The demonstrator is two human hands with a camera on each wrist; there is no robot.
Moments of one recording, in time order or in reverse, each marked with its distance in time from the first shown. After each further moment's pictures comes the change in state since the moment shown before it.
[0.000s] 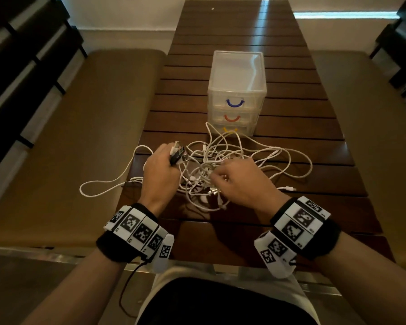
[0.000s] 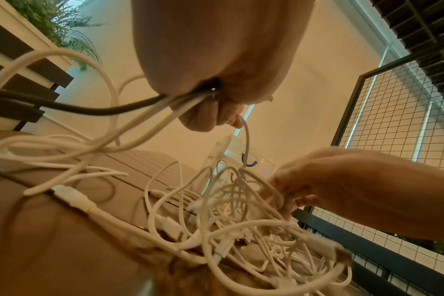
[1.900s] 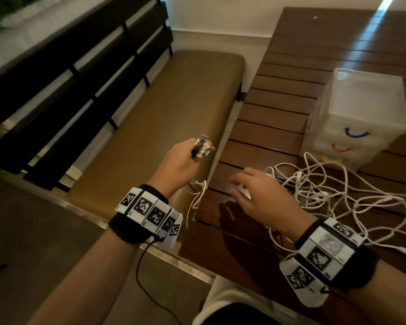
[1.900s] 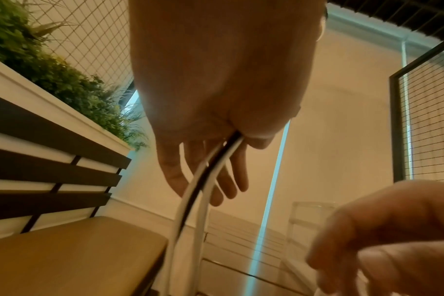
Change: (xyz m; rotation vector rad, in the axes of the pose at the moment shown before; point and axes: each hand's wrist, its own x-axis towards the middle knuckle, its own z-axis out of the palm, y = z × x) left_hand 0.047 -0.084 -0.132 0.094 -0.147 -0.174; right_hand 0.084 -0.106 0.039 0.121 -0.143 -0.196
